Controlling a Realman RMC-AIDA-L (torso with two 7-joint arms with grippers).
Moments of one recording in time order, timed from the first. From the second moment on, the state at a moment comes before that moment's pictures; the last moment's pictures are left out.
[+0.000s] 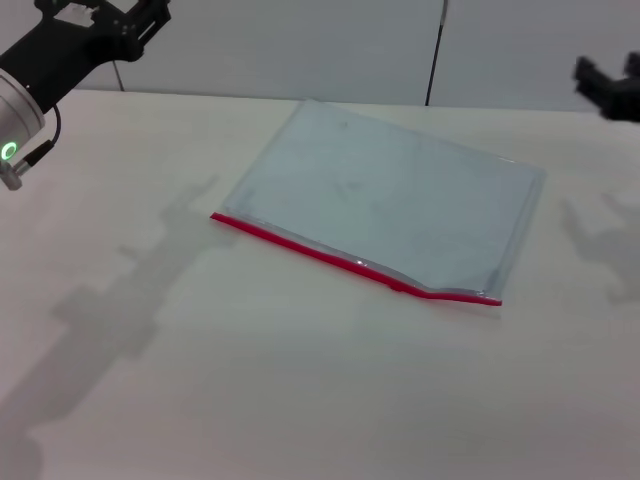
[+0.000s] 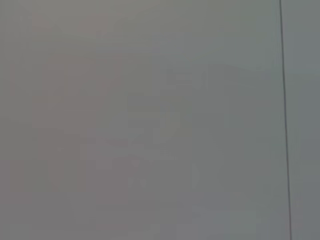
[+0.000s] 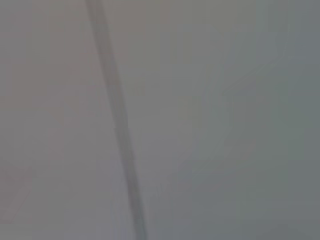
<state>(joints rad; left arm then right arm) -0.25 -2.01 1.41 1.02 -2.43 -0.75 2.14 0.22 2.02 -1.62 -1.29 -1.84 -0.25 2.21</state>
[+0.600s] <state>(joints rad) -0.27 -2.00 1.36 1.03 -2.28 -0.75 2.05 0.24 2.02 -1.46 -1.32 -1.84 -0.96 1.84</state>
